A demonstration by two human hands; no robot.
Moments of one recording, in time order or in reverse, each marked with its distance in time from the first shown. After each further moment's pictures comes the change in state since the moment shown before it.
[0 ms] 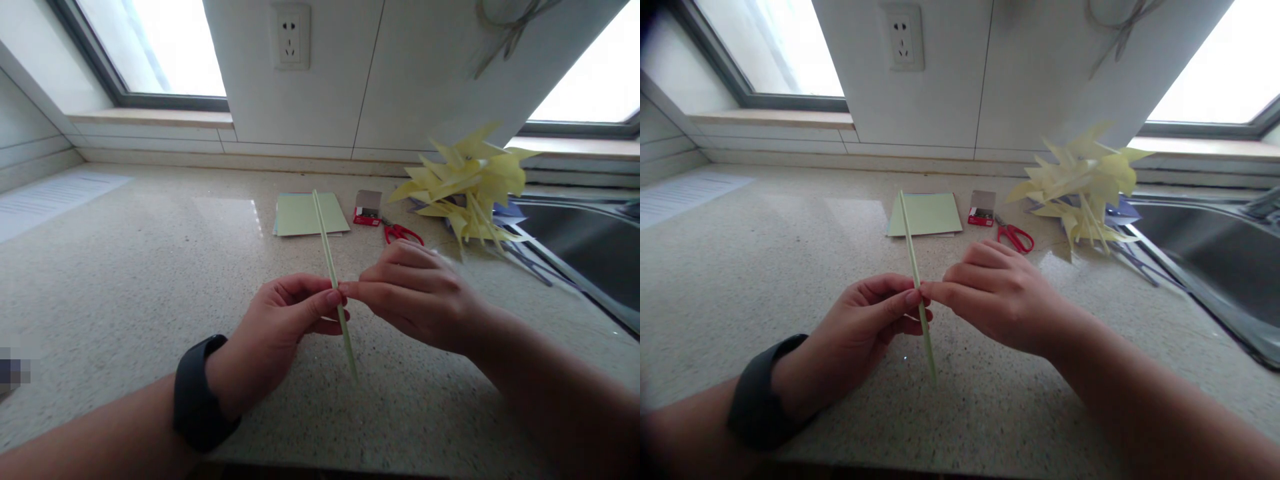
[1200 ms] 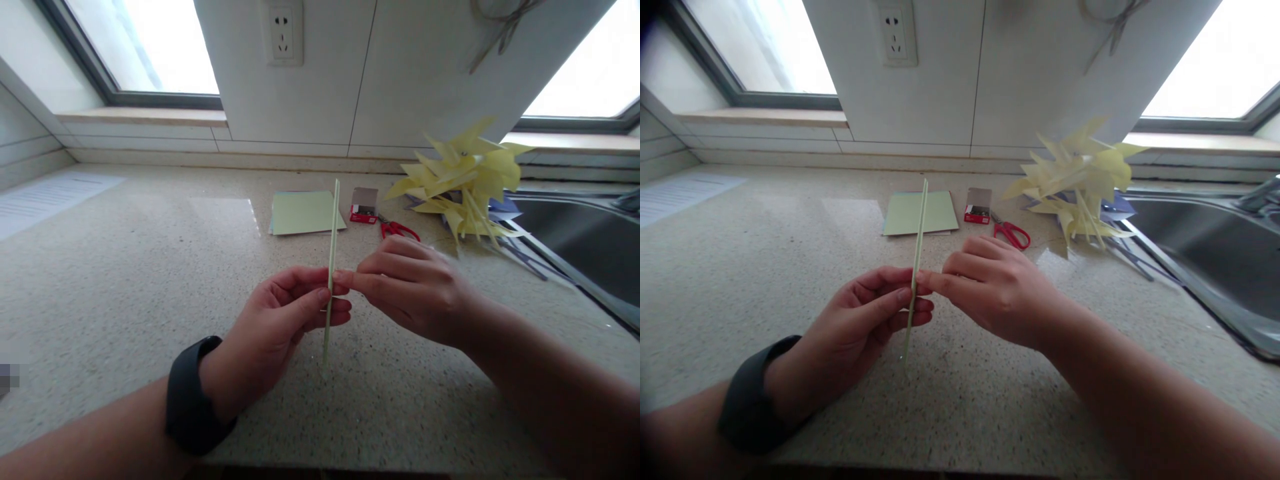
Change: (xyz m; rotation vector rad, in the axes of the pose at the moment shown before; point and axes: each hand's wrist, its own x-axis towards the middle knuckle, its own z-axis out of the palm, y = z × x) left_hand -0.002 -0.003 0.000 -0.154 -0.077 0.025; right_hand 0.000 0.002 0.001 -0.023 -0.029 0.029
